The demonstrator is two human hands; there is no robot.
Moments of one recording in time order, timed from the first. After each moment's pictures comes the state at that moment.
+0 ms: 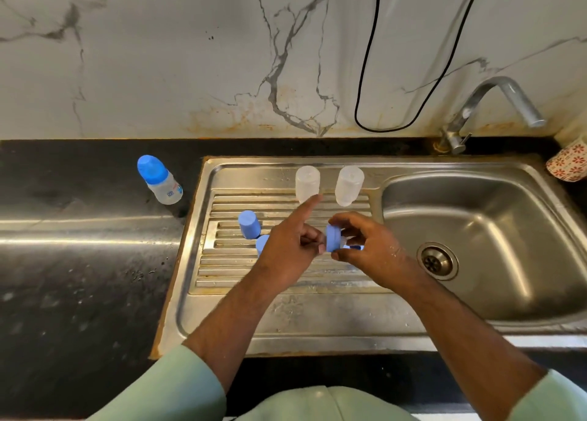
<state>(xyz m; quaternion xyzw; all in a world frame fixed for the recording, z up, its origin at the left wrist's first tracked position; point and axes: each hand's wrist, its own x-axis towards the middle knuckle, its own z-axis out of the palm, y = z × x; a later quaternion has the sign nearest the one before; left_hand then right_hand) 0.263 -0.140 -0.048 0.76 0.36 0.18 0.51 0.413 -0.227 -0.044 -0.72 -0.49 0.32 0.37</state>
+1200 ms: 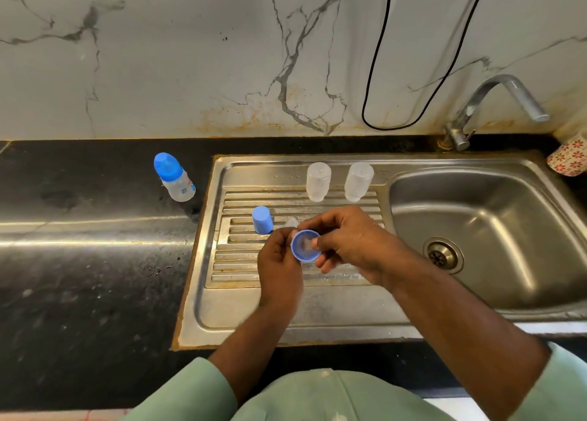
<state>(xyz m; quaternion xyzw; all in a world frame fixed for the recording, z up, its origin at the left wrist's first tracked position) 0.229 -0.171 -0.069 0.49 0.45 0.41 0.62 0.341 -0.207 0.016 -0.69 -0.35 0.51 0.38</state>
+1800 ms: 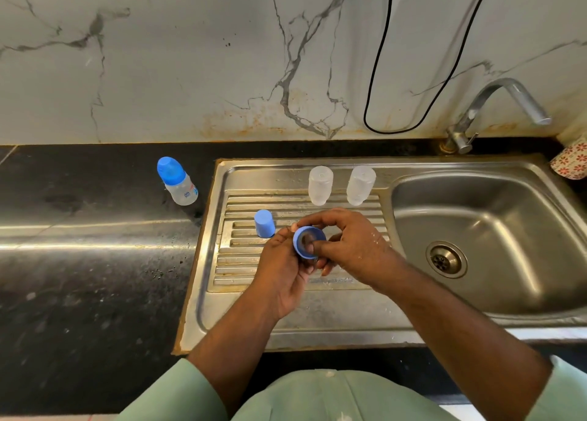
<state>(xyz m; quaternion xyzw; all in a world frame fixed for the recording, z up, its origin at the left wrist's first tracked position) 0.229 -0.160 -0.031 0.28 0.44 0.30 0.80 0.341 -0.211 0.007 -0.68 -0.48 0.38 0.40</state>
